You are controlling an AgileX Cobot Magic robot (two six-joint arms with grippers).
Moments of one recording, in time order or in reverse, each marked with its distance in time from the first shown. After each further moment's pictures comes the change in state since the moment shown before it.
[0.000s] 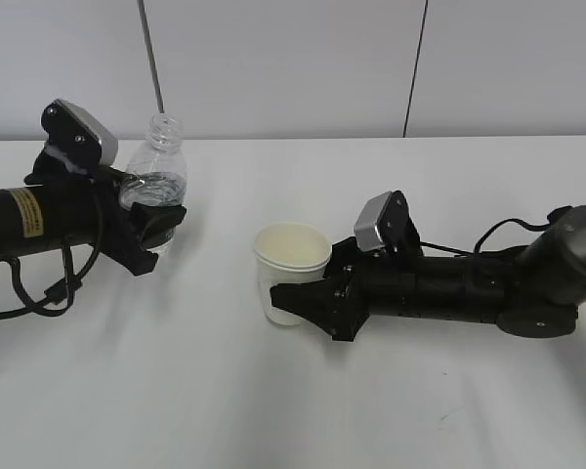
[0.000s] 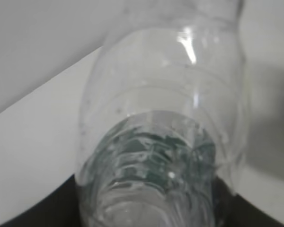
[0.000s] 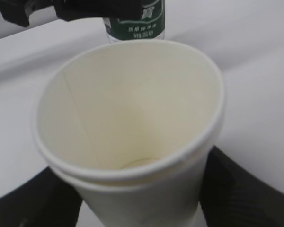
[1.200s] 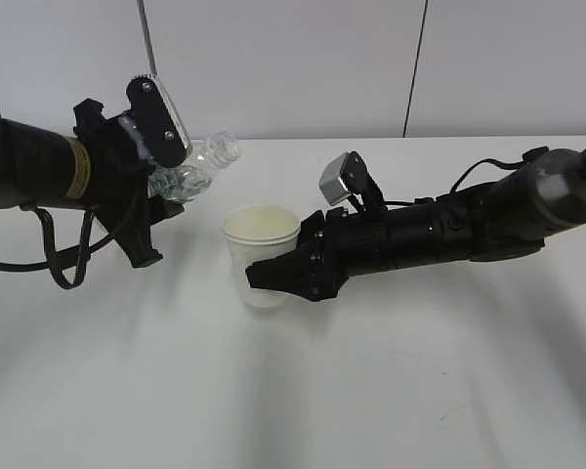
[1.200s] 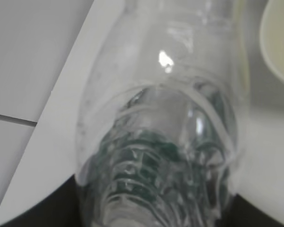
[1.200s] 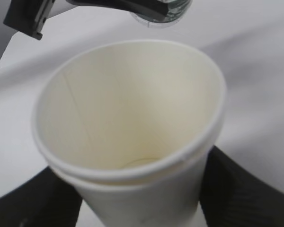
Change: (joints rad) left arm -0.232 -0.129 -0.182 0.260 0.705 -0.001; right arm 0.019 0.000 -0.262 -0.341 0.085 0.414
